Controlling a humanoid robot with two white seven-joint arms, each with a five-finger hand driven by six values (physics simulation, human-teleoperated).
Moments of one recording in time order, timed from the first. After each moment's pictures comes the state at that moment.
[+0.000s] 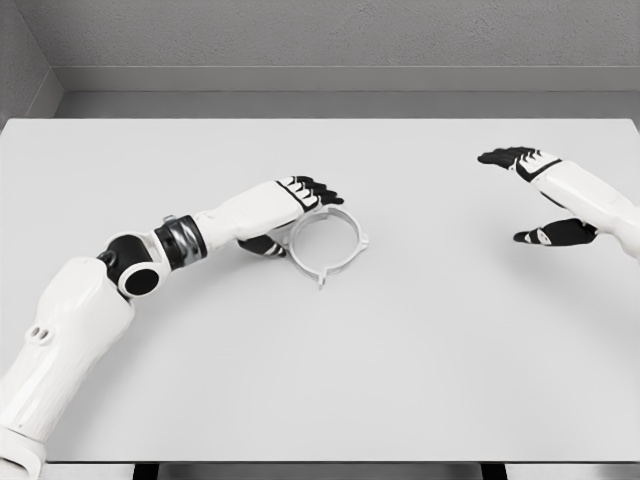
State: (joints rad) left arm -0.52 0.30 -0.51 -1.22 -0.73 -0.61 -0.25; right arm -0.21 -0.68 0.06 -1.50 0.23 -0.61 0.45
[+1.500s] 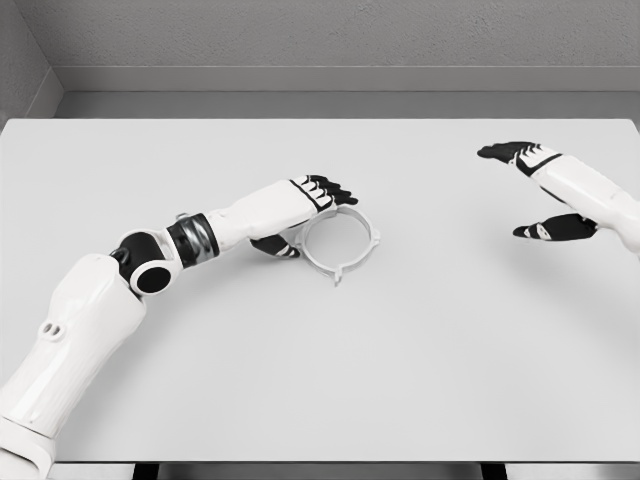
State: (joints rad) left arm -0.53 0.28 -0.53 -1.22 -0.73 -0.61 -0.26; right arm -0.22 -0.67 0.06 -1.49 0.23 -0.61 0.45
